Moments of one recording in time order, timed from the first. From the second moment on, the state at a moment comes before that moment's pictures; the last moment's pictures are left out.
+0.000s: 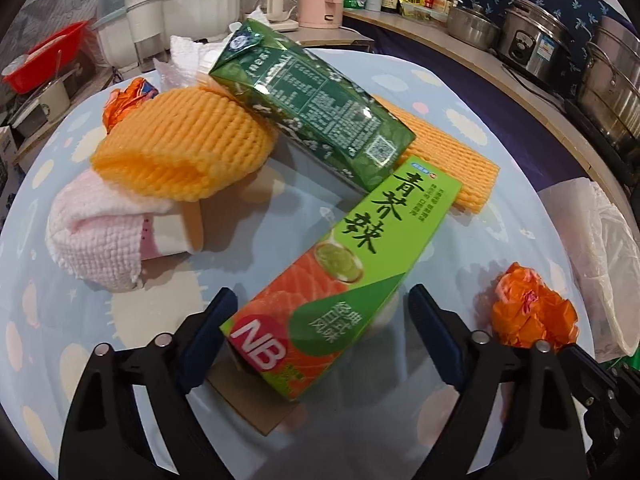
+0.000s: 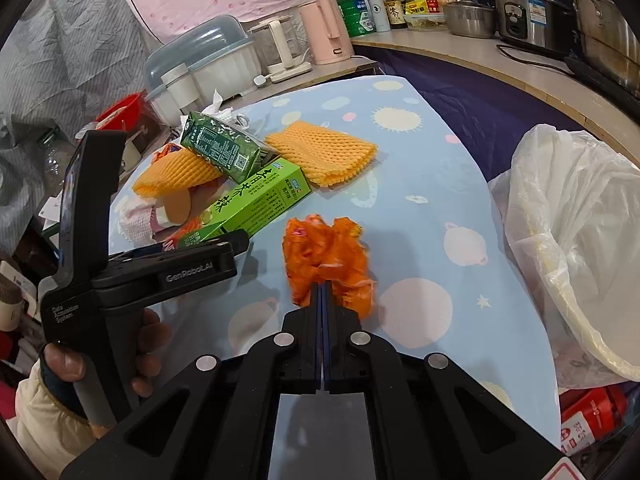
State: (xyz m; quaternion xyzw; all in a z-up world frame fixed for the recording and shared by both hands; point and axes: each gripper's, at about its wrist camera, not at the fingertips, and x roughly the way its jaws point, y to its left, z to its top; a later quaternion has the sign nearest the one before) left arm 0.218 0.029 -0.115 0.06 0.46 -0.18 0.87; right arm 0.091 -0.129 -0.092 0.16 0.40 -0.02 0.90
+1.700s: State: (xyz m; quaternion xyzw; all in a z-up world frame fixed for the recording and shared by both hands) left arm 0.122 -0.021 -0.053 0.09 0.44 -0.22 0.87; right arm -0.009 -0.253 -0.050 0.25 0.29 -0.17 0.91
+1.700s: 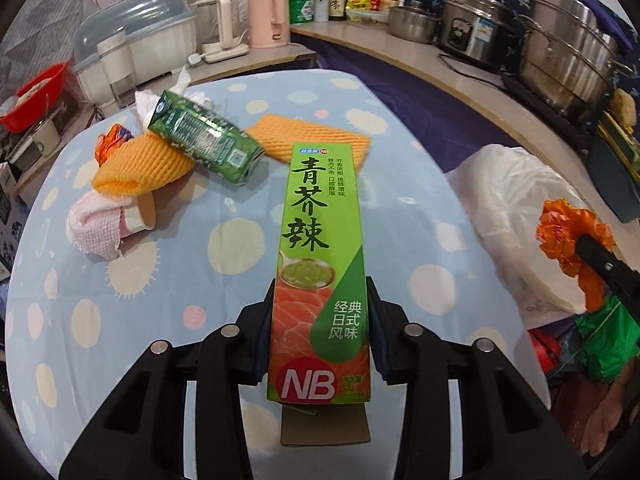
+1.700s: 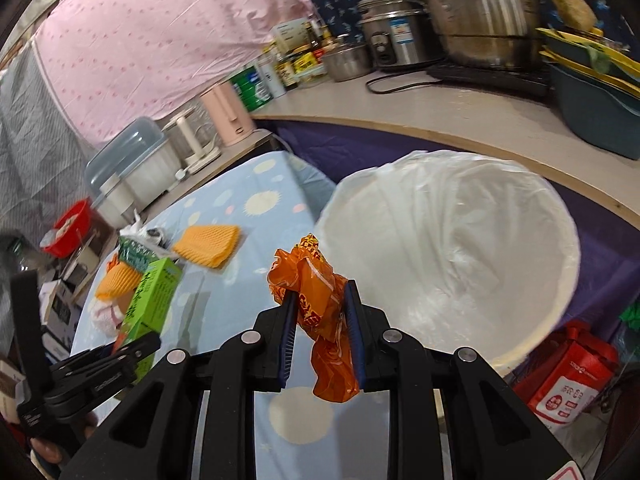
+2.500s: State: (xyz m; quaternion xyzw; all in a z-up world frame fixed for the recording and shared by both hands) left arm 0.025 -0.174 -0.001 0.14 0.38 -0.37 0.84; right arm -0.081 -0.351 -0.071 0.33 0.27 -0.26 0.87
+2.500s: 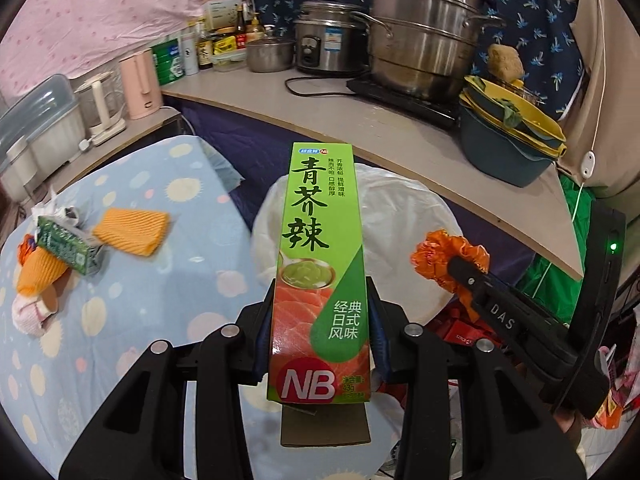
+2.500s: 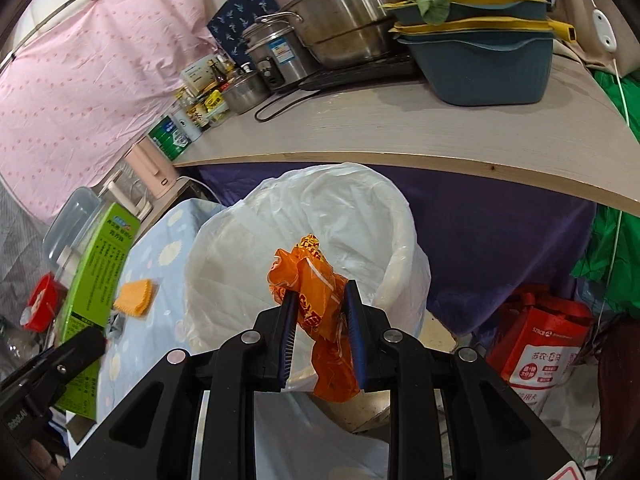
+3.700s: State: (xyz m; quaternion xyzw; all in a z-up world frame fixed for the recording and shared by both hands) left arm 0.054 -0.213 -0.036 0.15 0.42 -0.34 0.83; right arm -0.048 -0.358 -0.067 0.32 0.26 -0.28 0.86
